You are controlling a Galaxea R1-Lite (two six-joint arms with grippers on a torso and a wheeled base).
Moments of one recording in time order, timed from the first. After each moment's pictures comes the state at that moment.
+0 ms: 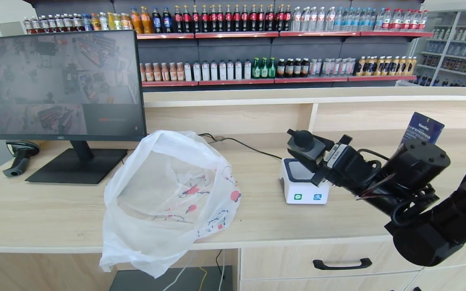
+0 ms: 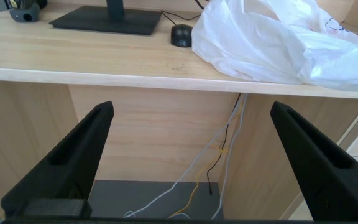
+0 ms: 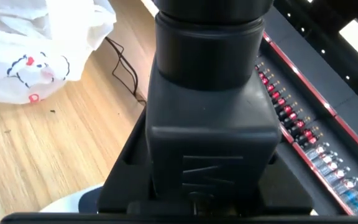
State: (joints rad) left arm 0.00 0.00 0.00 0.00 0.00 0.00; right arm 0.35 1.99 -0.67 -1.57 0.43 -0.81
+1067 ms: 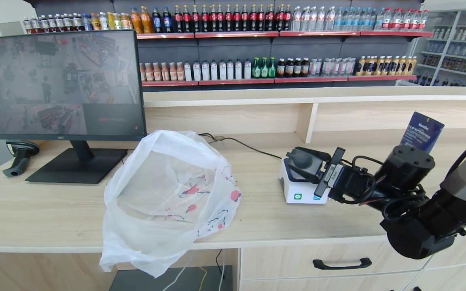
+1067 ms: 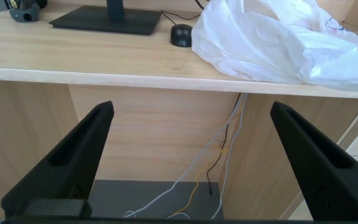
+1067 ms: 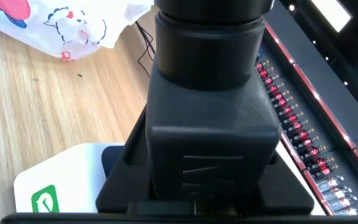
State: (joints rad) left arm 0.00 0.00 0.00 0.00 0.00 0.00; right arm 0.26 2.08 -0.69 -1.57 0.65 -0.93
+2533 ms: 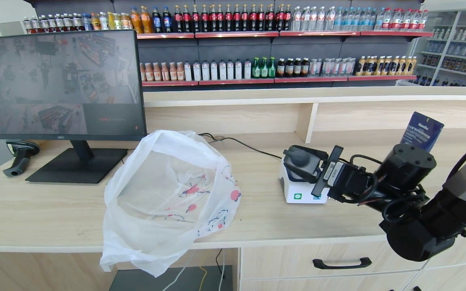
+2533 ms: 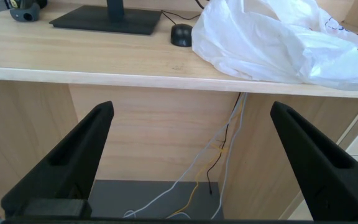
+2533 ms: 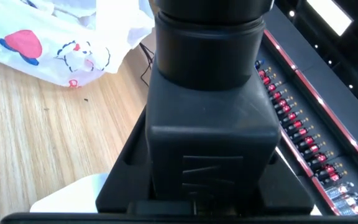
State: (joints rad) left arm 0.00 0.00 0.00 0.00 0.00 0.00; right arm 0.30 2.06 -0.69 -1.57 0.64 -0.89
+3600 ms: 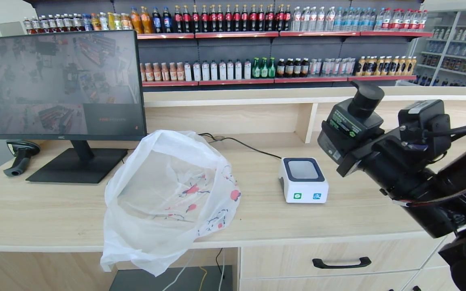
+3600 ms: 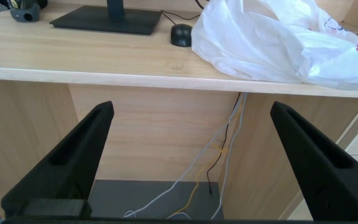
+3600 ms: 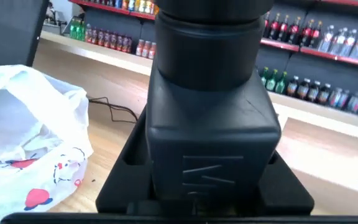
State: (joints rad) left arm 0.00 0.00 0.00 0.00 0.00 0.00; right arm 0.46 1.71 -0.49 -1.57 0.00 -0.26
